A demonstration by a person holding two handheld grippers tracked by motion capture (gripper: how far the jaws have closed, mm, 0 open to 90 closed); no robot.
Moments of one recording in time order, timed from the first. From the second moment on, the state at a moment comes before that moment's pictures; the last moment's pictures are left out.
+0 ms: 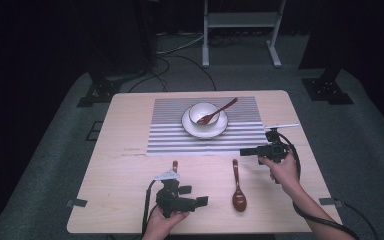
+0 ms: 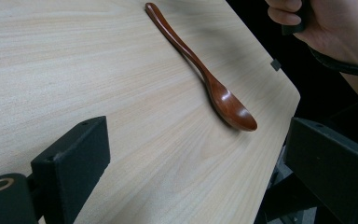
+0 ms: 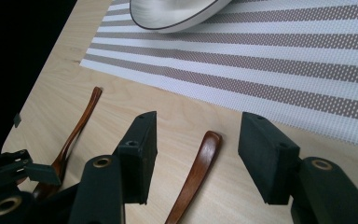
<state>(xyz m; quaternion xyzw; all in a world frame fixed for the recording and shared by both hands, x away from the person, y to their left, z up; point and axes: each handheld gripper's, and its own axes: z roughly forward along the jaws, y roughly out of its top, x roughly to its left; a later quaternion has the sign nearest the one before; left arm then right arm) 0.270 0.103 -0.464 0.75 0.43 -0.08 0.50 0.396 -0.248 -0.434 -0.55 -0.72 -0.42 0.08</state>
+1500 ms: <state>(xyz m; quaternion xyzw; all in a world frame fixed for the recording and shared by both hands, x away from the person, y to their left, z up) 0.269 0.102 -0.465 0.75 0.43 -0.08 0.50 0.324 -0.272 -0.454 -0.54 -0.71 -0.45 0.06</state>
